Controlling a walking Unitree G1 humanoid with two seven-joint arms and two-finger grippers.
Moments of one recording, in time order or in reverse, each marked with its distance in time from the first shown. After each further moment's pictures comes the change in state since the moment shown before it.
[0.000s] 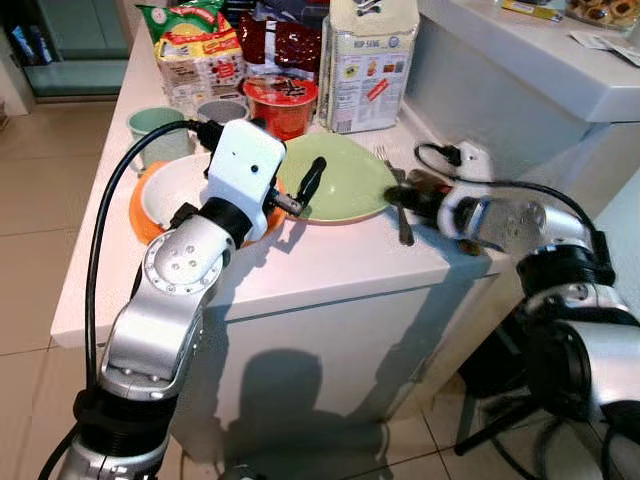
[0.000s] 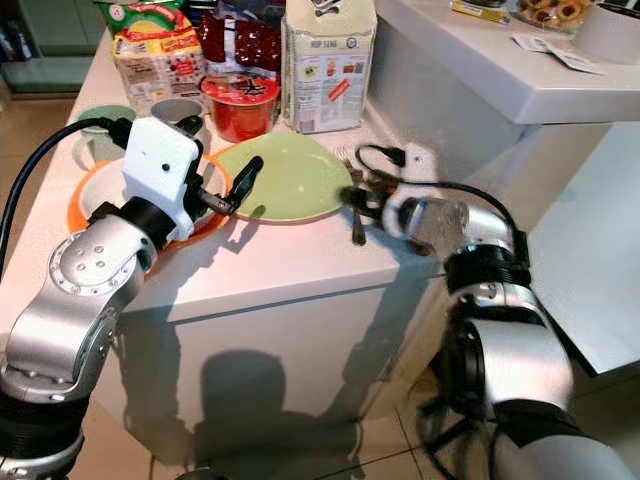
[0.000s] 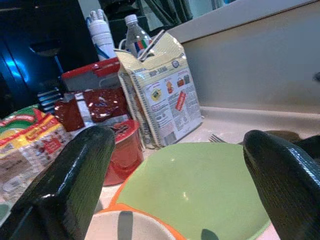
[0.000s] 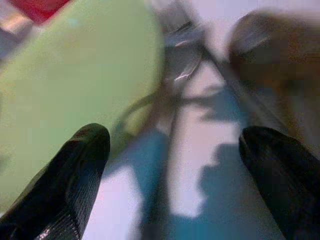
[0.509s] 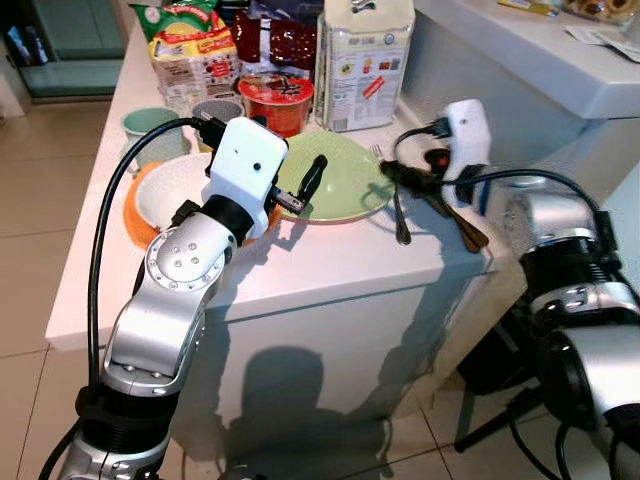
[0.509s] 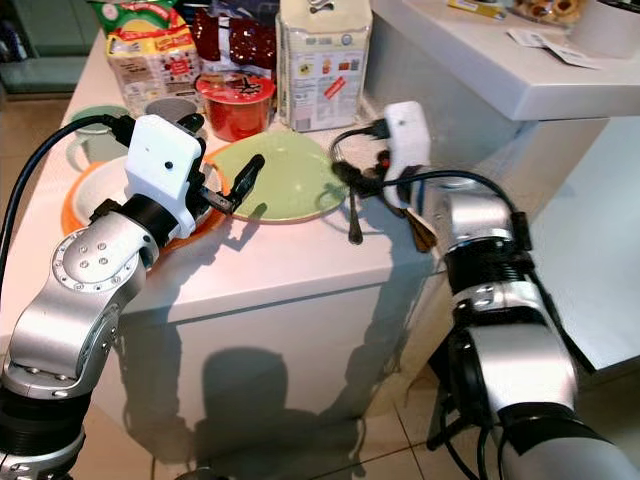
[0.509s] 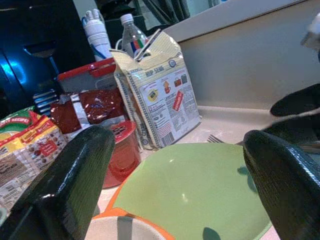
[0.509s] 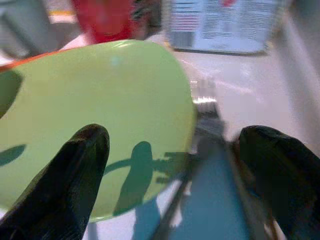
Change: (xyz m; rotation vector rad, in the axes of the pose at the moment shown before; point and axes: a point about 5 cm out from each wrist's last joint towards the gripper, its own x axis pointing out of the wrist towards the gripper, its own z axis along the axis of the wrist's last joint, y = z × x) left arm 0.002 0.000 -0.001 0.007 0.004 -0.001; right arm -0.002 0.038 0.026 -0.416 -0.101 0.144
